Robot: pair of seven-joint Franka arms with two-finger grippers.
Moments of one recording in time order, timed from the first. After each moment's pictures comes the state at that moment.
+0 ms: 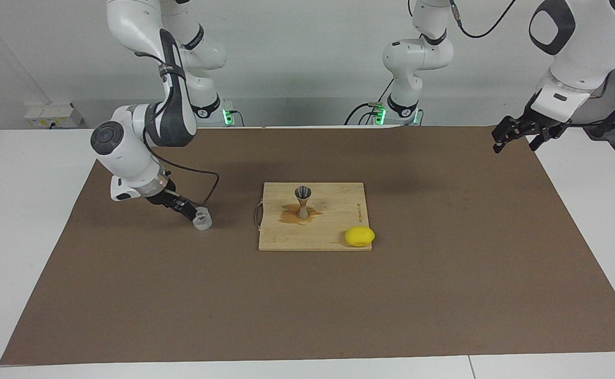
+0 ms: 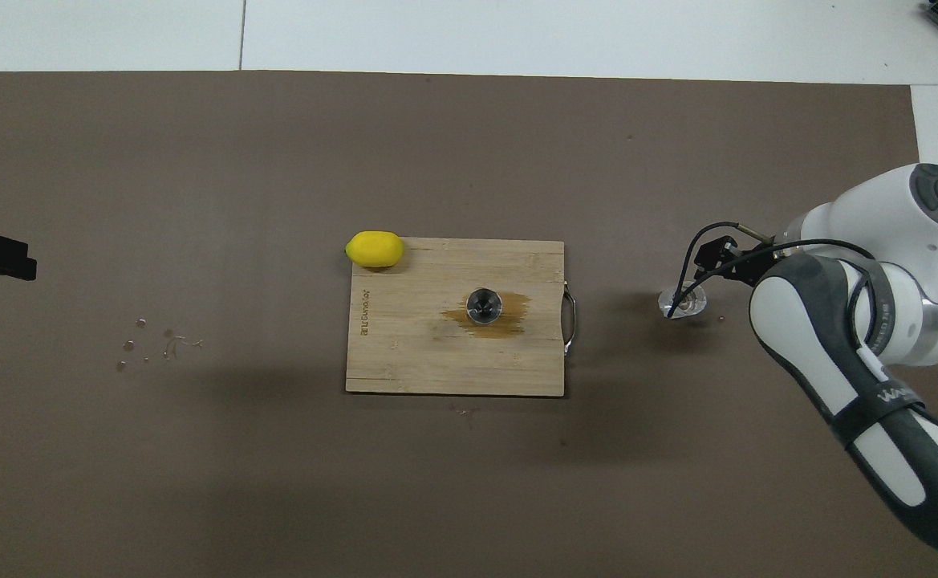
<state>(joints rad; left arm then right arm) 0.03 -0.02 0.03 -1.67 0.01 1.63 0.08 0.00 0.17 0.03 -2.00 0.07 2.10 0.46</state>
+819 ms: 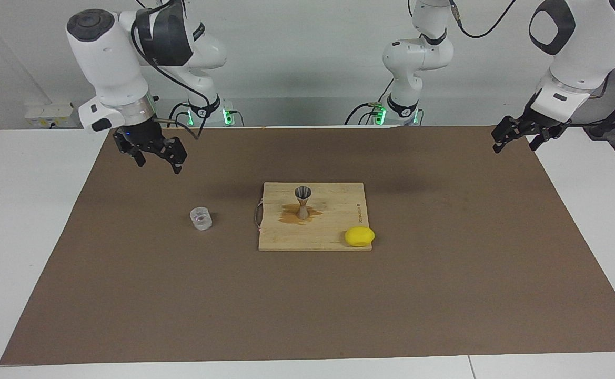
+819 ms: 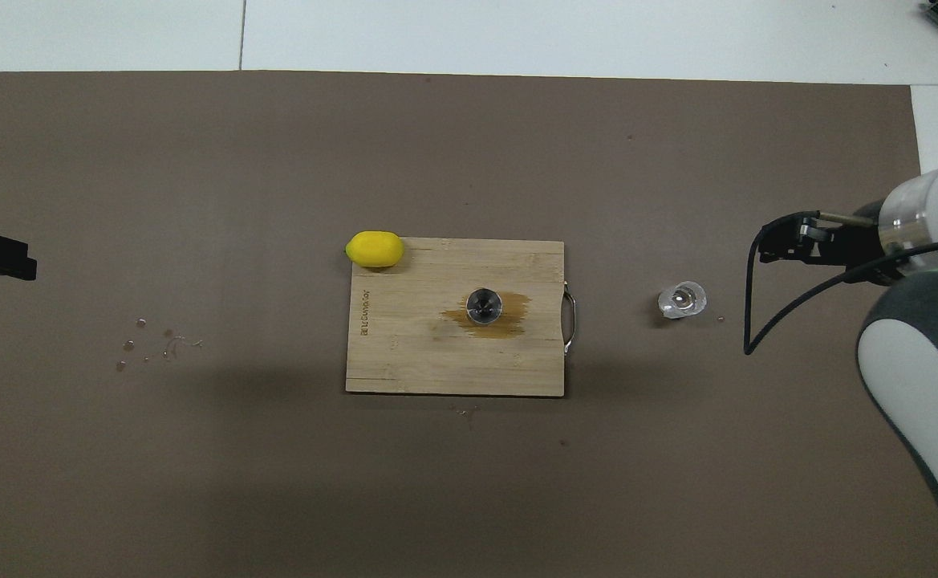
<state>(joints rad) 0.03 -0.02 0.03 -1.67 0.01 1.63 0.08 0.05 -0.04 0.02 -1.75 -0.03 1.77 0.33</state>
